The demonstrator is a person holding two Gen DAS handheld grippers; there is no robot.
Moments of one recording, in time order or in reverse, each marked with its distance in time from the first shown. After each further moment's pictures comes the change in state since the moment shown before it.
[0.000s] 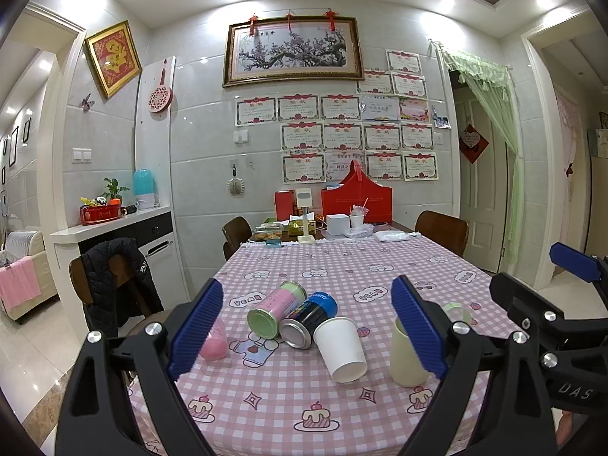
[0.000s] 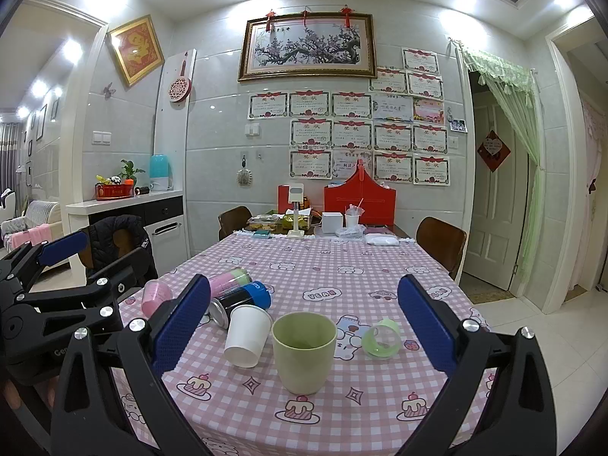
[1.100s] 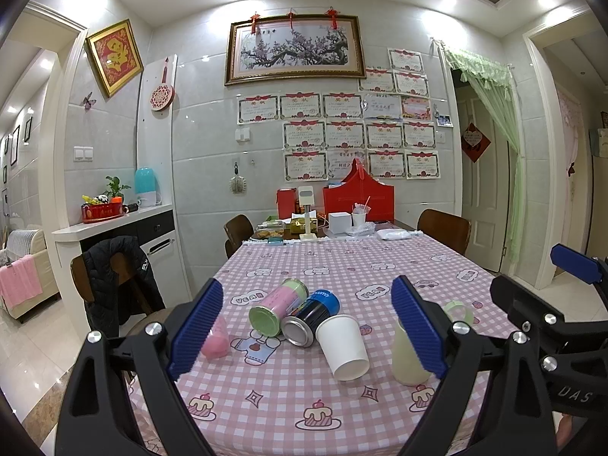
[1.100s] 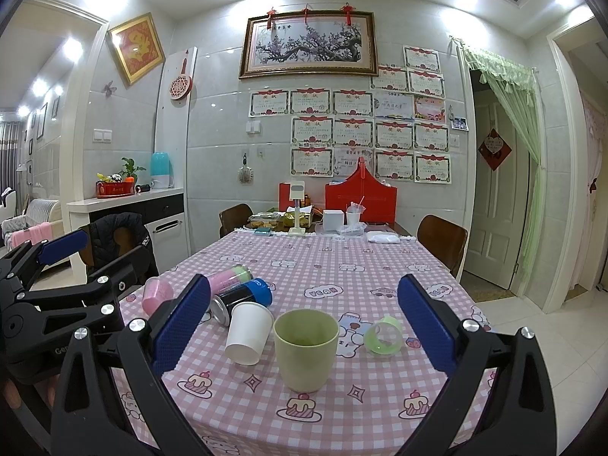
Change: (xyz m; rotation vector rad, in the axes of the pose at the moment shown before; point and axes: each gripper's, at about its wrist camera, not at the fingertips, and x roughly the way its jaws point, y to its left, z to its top) left arm 0.000 0.002 0.000 0.000 0.001 0.003; right arm 0.001 0.002 -0.001 -0.001 0.007 0.004
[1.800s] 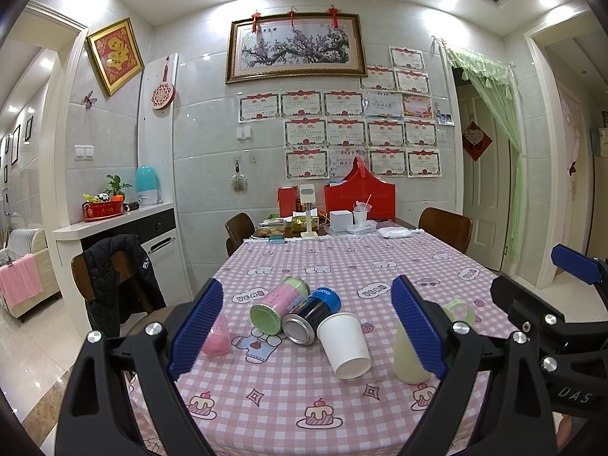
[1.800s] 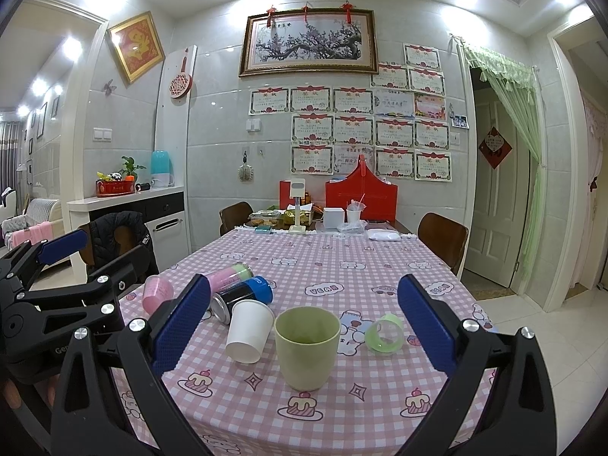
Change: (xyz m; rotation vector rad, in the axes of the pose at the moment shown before) left arm 0.000 0.006 -0.003 -0.002 0.005 0.001; right arm 0.002 0.002 -0.003 -0.001 0.007 0.001
